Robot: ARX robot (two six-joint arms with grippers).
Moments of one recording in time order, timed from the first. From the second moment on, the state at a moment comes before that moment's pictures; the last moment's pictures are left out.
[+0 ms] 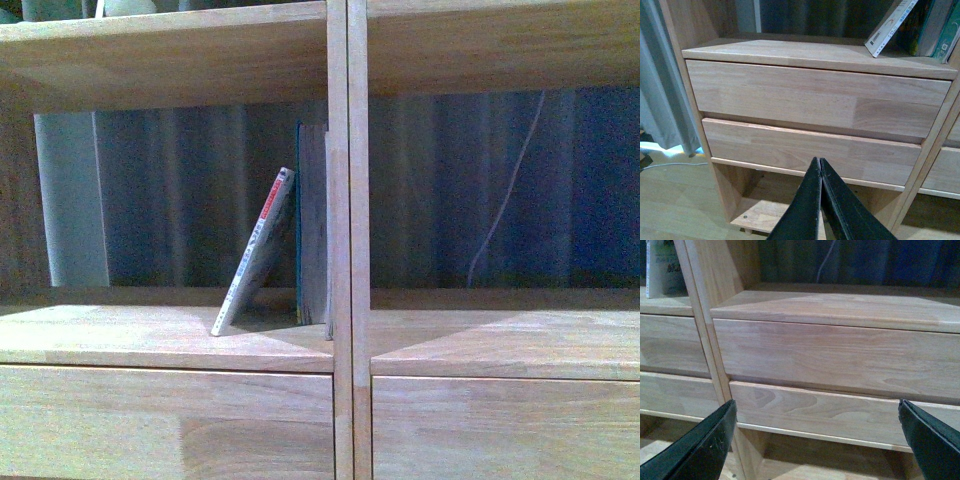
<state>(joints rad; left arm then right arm) 0.00 0.01 0.01 0.00 0.00 -0.01 0.00 0.01 0.01 0.00 0.00 0.00</state>
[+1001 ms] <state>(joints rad) 0.00 0.01 0.01 0.00 0.00 -0.01 0.00 0.01 0.01 0.00 0.00 0.00</state>
